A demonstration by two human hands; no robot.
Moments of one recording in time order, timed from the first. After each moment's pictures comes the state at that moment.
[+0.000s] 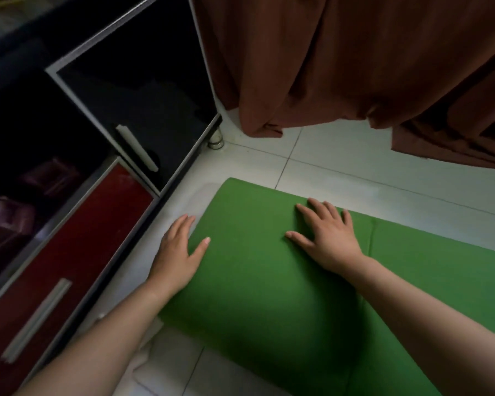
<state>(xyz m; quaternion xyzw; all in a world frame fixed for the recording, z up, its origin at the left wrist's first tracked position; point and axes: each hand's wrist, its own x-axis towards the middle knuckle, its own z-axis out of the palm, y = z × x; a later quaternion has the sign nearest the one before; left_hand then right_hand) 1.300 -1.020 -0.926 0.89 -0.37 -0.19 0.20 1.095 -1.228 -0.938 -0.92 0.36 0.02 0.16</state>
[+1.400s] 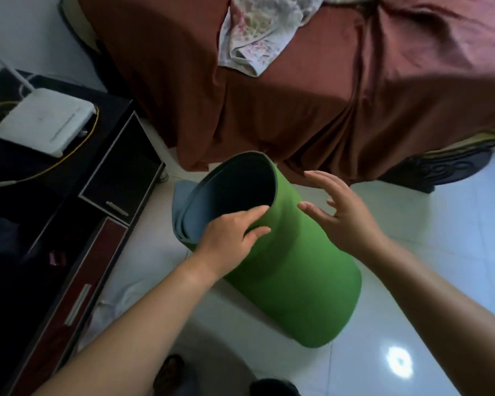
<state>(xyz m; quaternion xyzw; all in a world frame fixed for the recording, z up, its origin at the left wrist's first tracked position) 1.081 -1.143 -0.497 0.72 -0.59 -0.25 0.28 0.906 -1.269 -0.470 -0.83 0.41 -0.14 0.36</state>
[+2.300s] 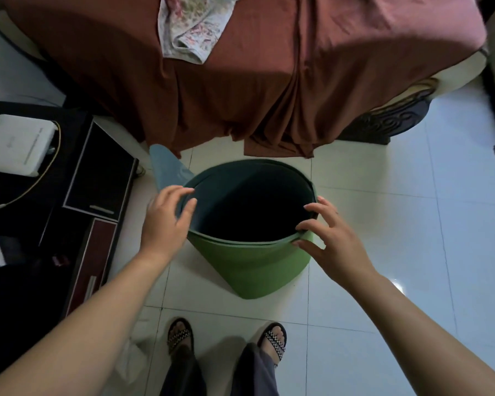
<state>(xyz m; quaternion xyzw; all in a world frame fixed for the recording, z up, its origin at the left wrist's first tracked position) 1.074 -1.132 -0.443 0.80 -0.51 -0.18 0.27 0.773 -1.210 -0.434 -0.87 0.42 -0.12 0.21</state>
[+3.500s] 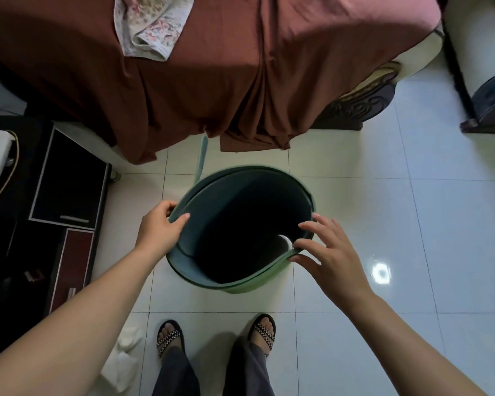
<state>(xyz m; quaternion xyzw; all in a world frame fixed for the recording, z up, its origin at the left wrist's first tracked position) 1.033 -1.151 -0.458 0.83 -0.37 -0.35 0.22 0.715 -1.177 -0.439 -0.87 0.44 -0.18 0.15</state>
